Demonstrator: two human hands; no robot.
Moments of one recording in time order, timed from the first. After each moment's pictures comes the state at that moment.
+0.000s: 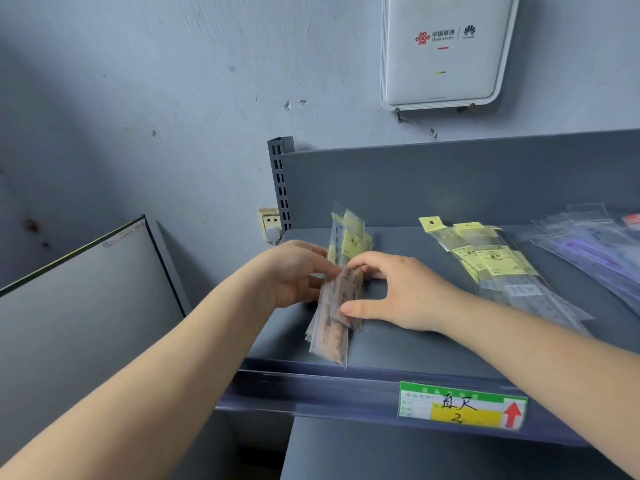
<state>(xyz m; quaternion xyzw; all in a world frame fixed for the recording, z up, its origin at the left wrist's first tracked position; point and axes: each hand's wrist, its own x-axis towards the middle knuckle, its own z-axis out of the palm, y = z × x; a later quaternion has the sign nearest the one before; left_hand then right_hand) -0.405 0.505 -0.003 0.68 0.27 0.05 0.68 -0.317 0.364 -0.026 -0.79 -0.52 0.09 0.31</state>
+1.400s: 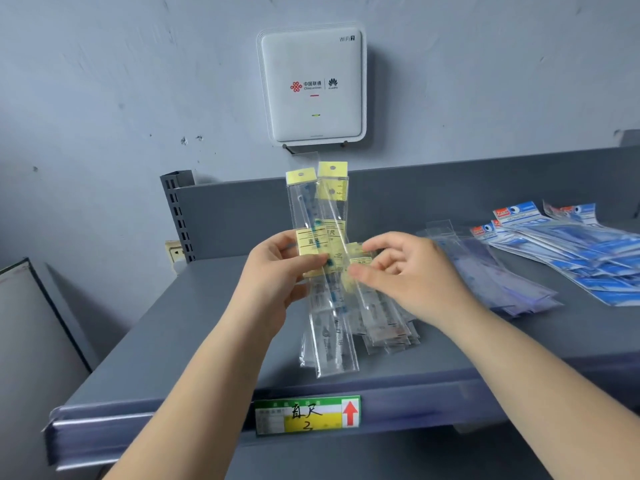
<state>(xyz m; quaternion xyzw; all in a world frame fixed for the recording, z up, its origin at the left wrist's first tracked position) -0.349 0.384 0.007 0.66 0.12 0.26 0.69 -0.264 0.236 -0.003 -0.76 -0.38 -0.03 0.53</state>
